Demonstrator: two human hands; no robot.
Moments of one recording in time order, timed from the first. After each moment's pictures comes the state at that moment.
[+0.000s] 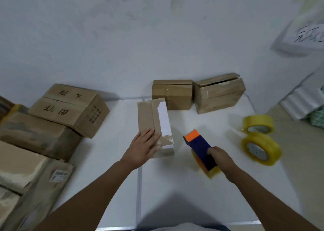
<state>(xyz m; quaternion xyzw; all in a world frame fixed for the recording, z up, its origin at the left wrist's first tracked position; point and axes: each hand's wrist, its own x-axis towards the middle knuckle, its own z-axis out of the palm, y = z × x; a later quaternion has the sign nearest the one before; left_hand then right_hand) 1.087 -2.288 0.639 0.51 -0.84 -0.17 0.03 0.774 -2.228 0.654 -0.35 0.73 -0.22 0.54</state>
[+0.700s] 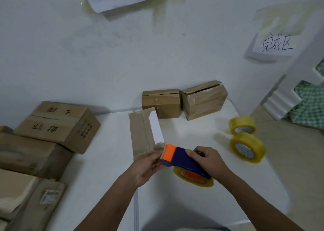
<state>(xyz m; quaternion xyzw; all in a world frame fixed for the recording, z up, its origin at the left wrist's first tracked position) 1.022 -2.253 0.712 0.55 -0.26 -0.76 0.25 0.800 -2.209 0.717 -0.52 0.70 -0.26 0.41</state>
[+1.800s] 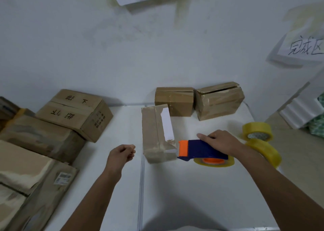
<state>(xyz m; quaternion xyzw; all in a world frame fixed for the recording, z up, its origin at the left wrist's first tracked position) 1.124 -2.257 0.689 0.69 -0.32 -0.52 0.39 0.773 -2.277 0.741 -0.64 0.69 -0.05 0.33</state>
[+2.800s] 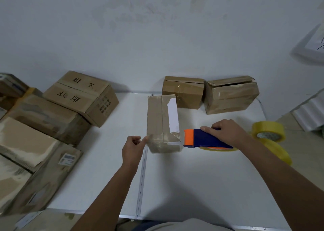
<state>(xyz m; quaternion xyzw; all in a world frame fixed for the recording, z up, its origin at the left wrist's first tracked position) 1.082 -2.248 0.666 0.78 -0.34 -0.40 0.34 0.763 -2.310 0.717 -0.71 0.65 -0.03 0.27</state>
